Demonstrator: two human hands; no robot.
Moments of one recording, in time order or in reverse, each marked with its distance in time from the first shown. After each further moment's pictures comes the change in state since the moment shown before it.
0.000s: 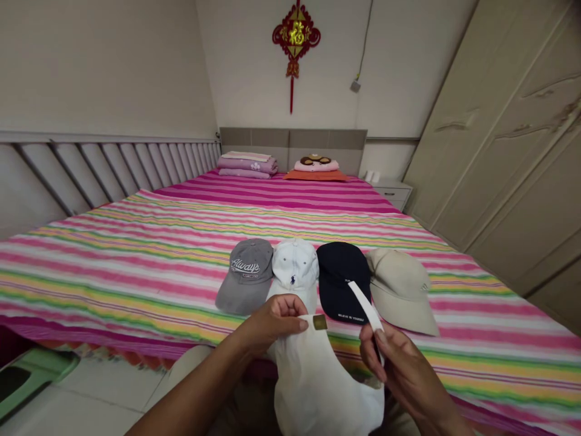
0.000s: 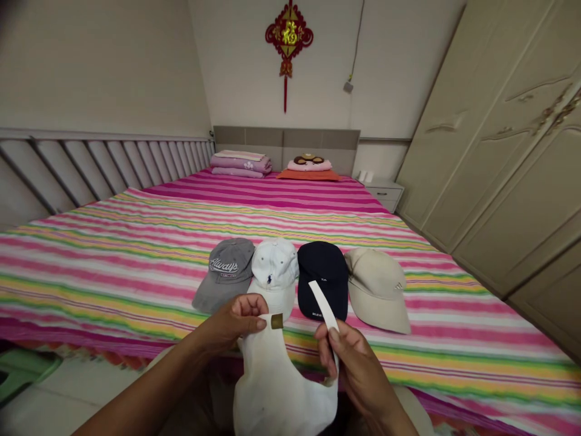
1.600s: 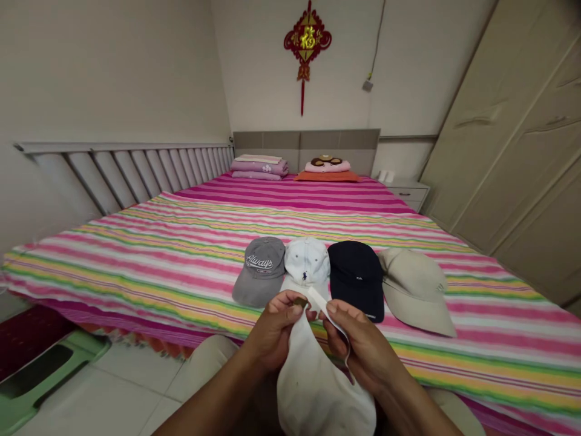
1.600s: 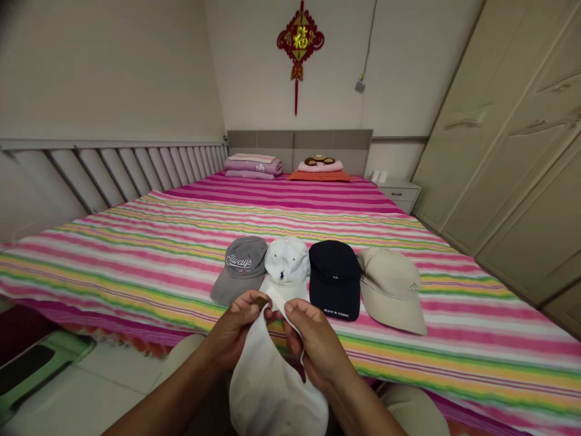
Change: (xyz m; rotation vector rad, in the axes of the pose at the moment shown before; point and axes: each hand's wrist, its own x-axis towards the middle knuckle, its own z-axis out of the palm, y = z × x) left_hand -0.026 -0.012 0.018 -0.464 0.148 0.206; right_hand 0.021 0.005 0.071 0.116 -0.099 0.121
